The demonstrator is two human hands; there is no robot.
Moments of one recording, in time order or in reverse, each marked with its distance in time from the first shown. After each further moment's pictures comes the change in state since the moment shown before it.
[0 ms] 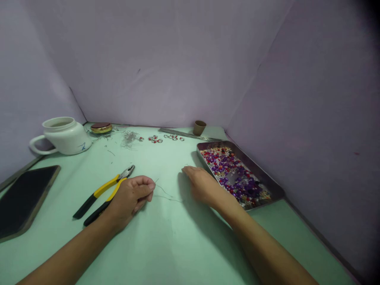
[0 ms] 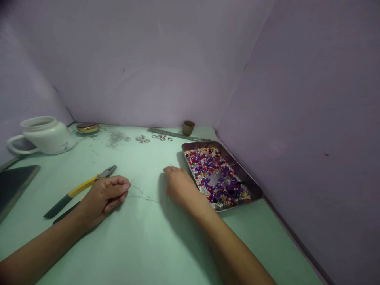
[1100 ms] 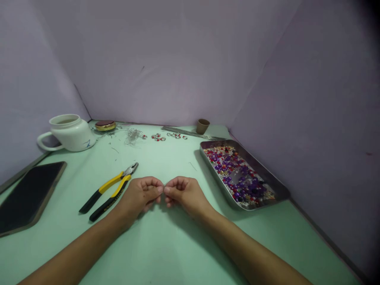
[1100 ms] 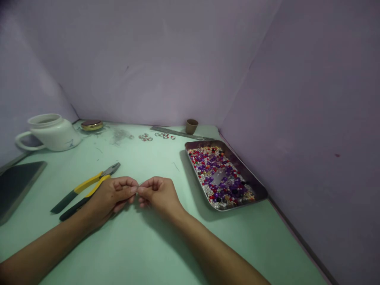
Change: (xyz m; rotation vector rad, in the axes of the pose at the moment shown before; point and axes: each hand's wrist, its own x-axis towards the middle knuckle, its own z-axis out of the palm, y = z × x) left_hand -0.003 -0.004 0.009 0.061 -0.030 -0.016; right_hand 0.000 -0.054 0.038 1.547 -0.037 0.343
